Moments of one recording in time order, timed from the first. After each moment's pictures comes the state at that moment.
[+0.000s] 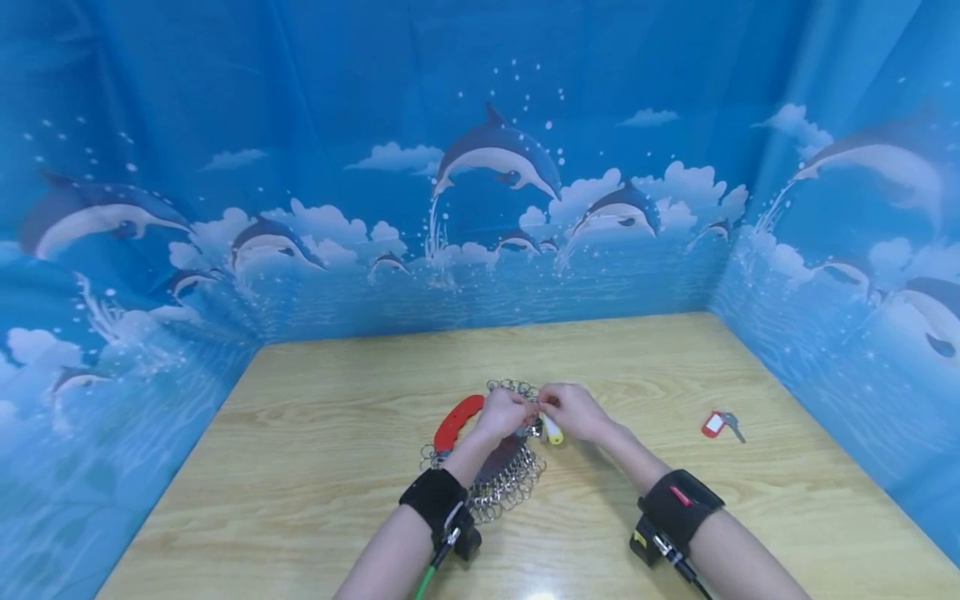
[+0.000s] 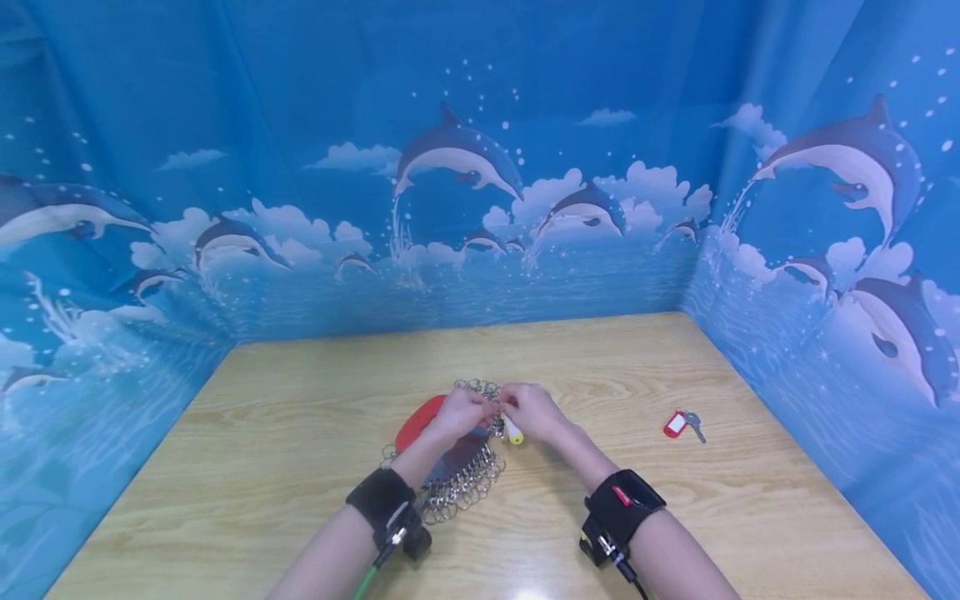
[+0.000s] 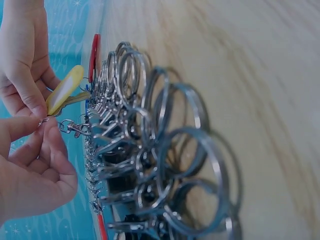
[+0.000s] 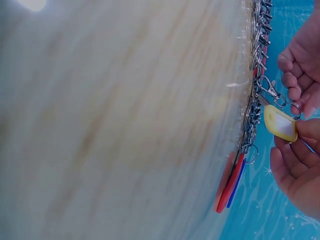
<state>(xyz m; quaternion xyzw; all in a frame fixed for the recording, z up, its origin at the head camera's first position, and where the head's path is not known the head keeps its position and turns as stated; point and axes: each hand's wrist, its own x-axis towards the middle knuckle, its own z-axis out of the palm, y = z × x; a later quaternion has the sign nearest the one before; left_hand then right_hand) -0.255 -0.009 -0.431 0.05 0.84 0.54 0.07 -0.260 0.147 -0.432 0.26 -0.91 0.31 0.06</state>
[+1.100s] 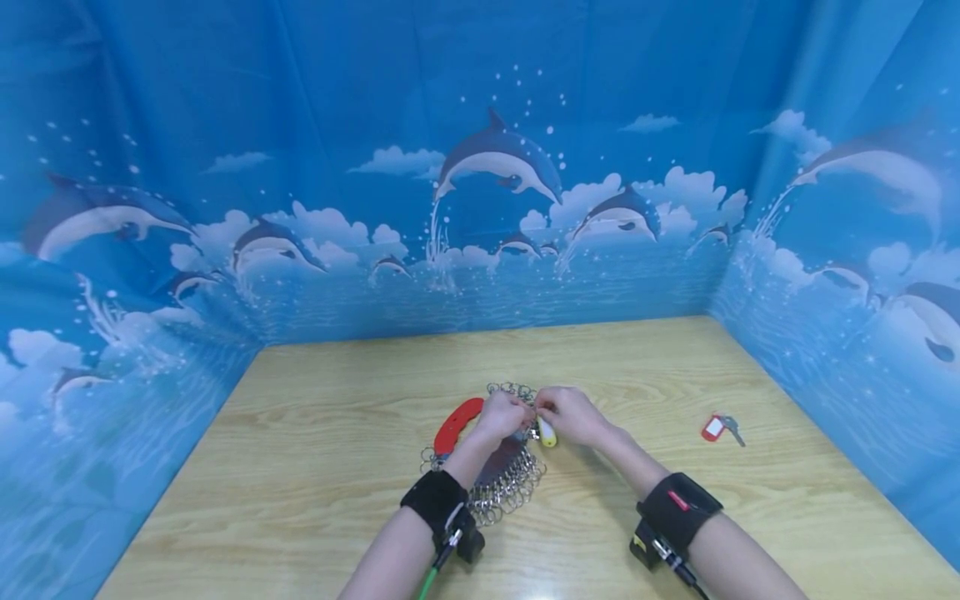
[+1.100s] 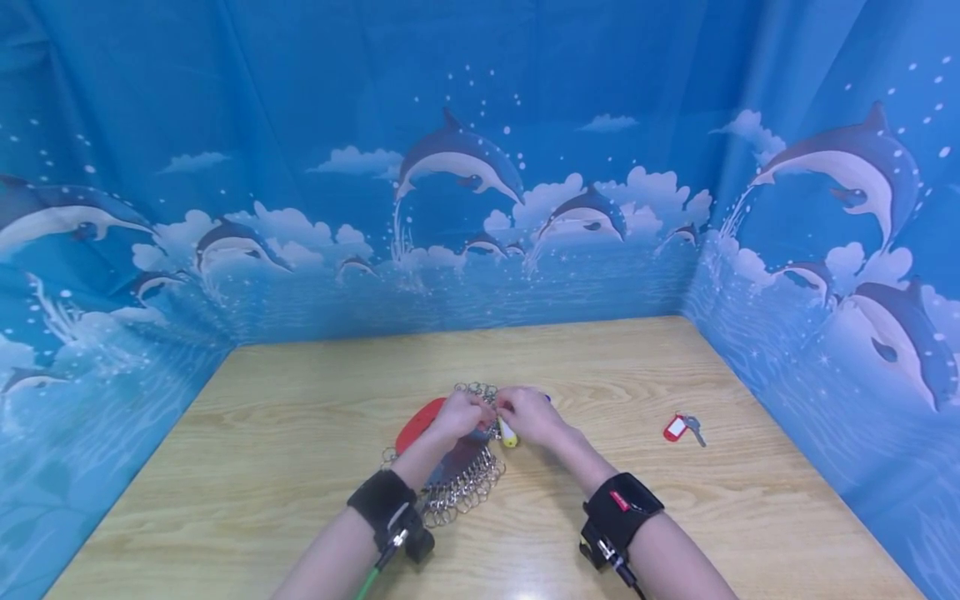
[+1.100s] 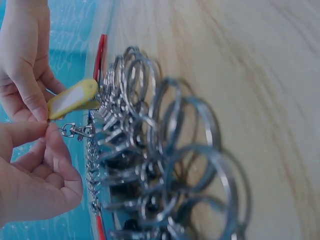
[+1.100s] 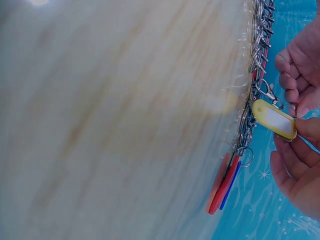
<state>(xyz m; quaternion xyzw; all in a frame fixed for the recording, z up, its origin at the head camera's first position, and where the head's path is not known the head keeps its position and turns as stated) -0.258 -0.010 -0.434 0.02 0.83 0.55 0.08 -0.259 0.144 -0.432 0.28 -0.92 0.28 0.07</state>
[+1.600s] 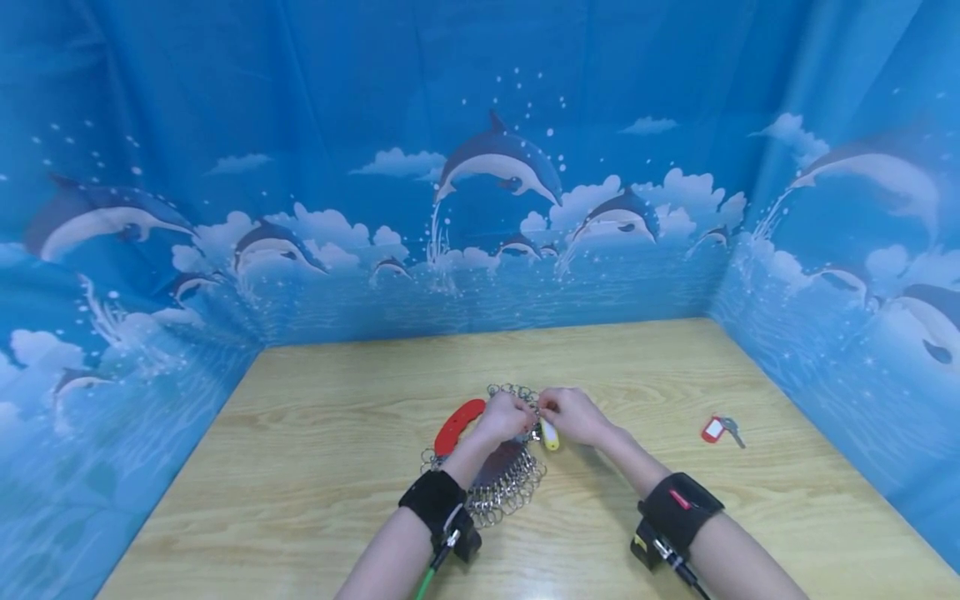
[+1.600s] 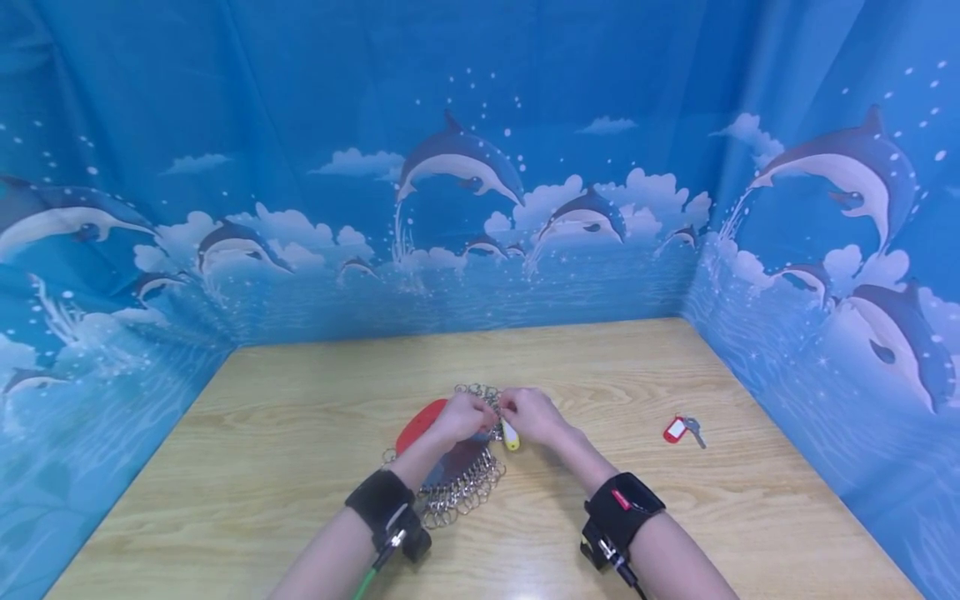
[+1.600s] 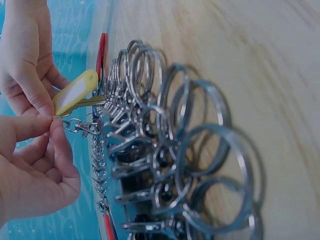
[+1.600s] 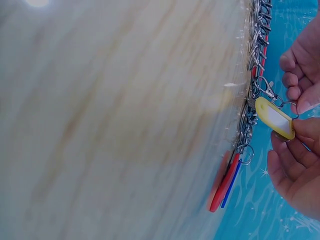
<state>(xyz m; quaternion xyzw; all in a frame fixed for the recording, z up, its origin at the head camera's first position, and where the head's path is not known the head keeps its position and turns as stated) -0.257 -0.010 -0.429 0.06 0.86 0.51 0.09 -0.258 0.145 -0.430 0.26 -0.92 0.29 0.06</state>
